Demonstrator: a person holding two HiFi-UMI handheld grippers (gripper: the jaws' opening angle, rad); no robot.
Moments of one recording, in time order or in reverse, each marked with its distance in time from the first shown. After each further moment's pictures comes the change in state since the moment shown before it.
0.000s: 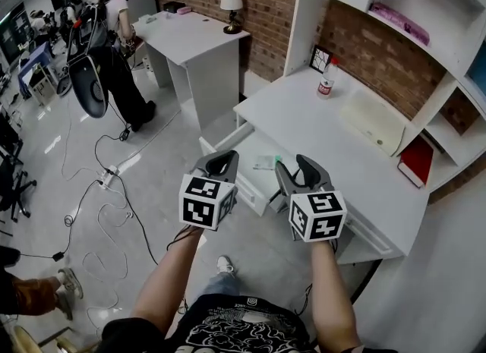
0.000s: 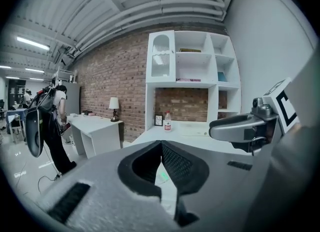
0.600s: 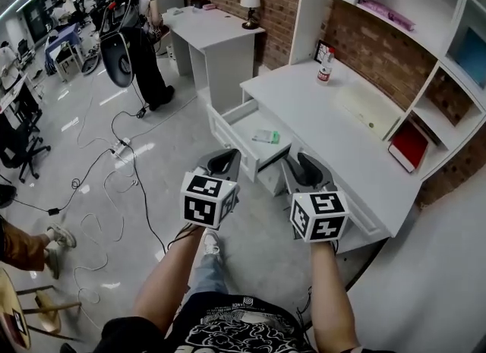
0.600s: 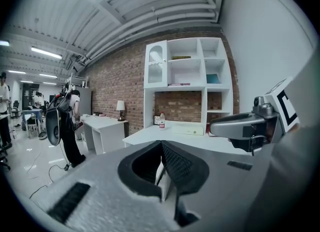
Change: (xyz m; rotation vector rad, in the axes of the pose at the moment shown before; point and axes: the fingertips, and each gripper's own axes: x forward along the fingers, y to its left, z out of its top) left arm -0.122 -0.151 -0.042 -0.020 -0.035 0.125; right arm -0.180 0.016 -0.043 -0.041 -0.062 0.096
